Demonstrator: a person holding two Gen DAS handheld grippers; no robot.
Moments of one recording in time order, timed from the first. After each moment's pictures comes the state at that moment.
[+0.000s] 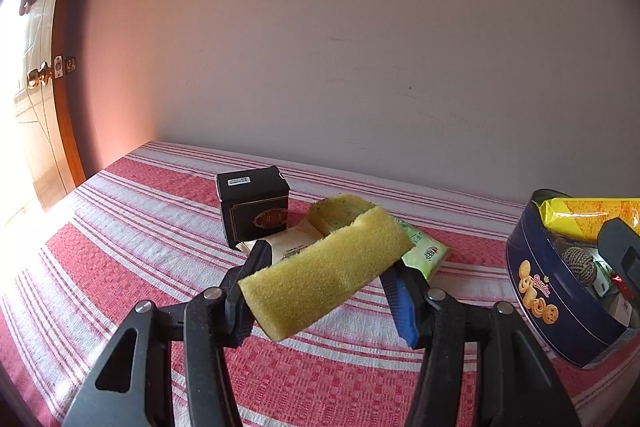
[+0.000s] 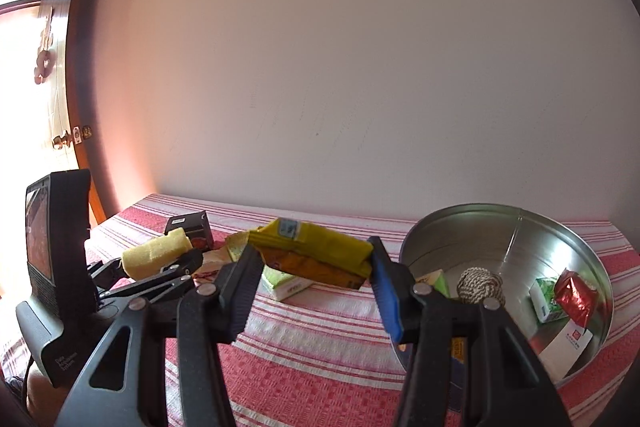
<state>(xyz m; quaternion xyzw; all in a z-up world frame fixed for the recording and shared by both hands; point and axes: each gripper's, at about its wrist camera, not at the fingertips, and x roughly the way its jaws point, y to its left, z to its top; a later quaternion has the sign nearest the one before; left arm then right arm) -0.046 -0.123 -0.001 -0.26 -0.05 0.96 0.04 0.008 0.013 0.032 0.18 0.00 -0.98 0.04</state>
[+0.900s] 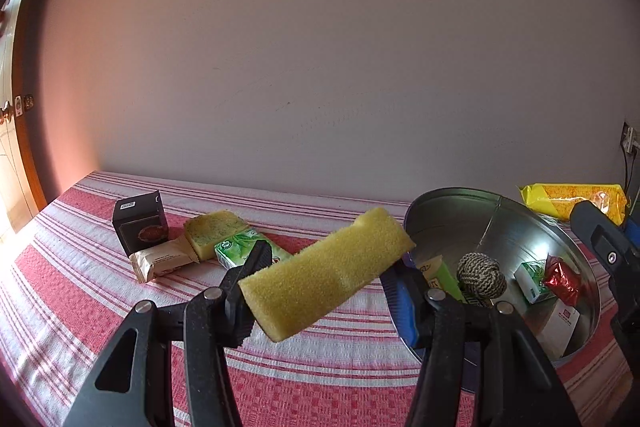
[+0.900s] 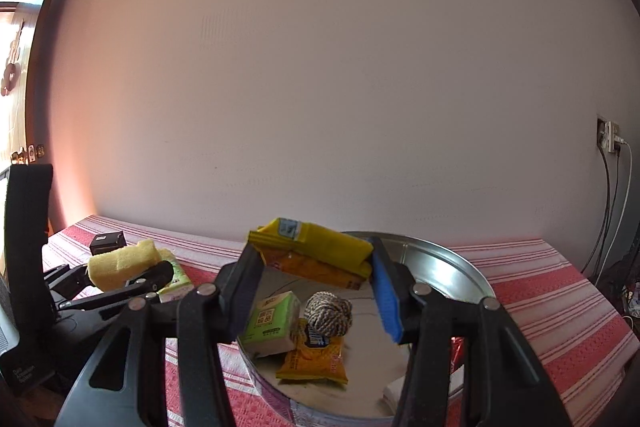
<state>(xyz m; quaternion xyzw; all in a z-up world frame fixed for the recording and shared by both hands) -0.016 -0.006 0.027 -0.23 -0.02 0.97 0.11 0.043 0.119 0.039 0.13 0.00 -0.99 -0.05</state>
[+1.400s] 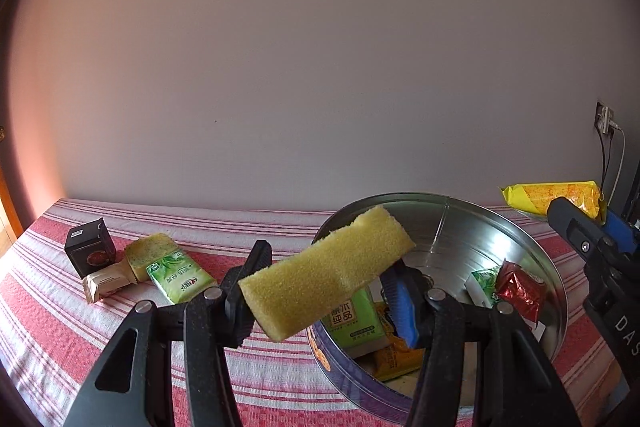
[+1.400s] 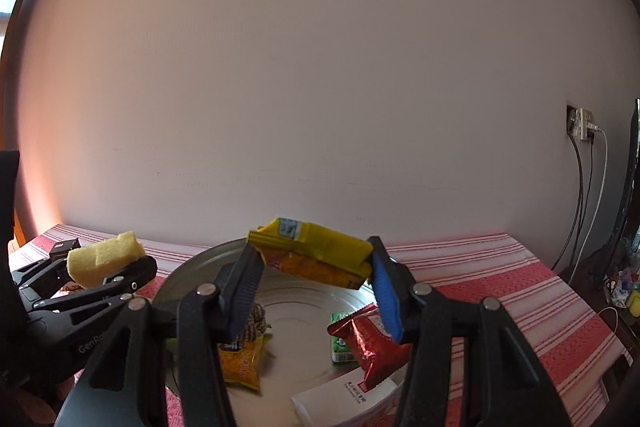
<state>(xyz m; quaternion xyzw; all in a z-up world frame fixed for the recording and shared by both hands) -0.016 0.062 0.032 -0.22 0.01 0.96 0.16 0.052 0.193 0.046 0.13 -0.01 -0.99 -0.10</state>
